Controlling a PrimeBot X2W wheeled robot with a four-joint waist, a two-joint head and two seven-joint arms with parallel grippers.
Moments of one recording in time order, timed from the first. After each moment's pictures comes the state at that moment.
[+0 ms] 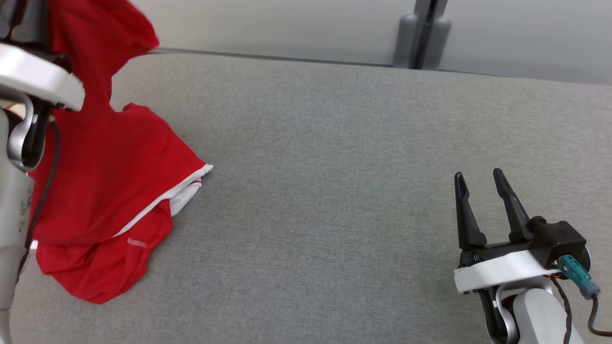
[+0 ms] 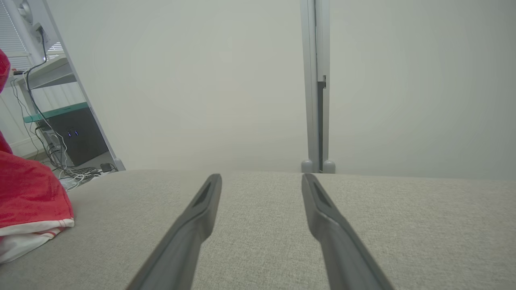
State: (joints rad) left arm -0.91 0.45 -0.30 0.59 -0.38 -0.12 -0.23; right arm -0.23 -0.05 0.10 0.28 0.15 0.13 -0.26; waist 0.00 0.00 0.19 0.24
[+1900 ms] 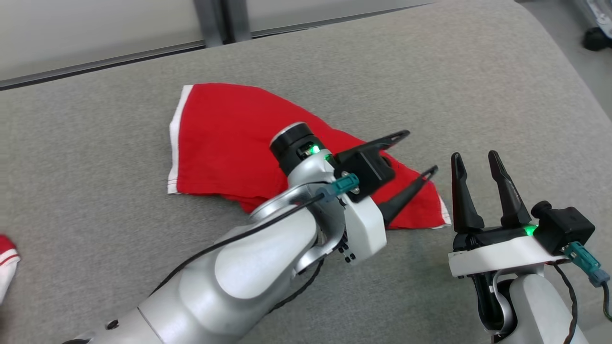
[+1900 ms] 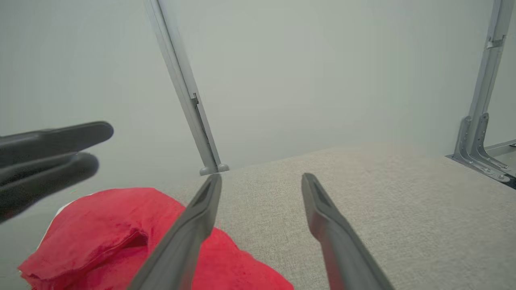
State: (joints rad) left arm -0.84 0.05 -1.01 0.39 -0.46 -0.10 -0.03; right arm -0.27 -0.05 0.15 0.25 0.31 0.13 -0.26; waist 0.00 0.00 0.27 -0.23
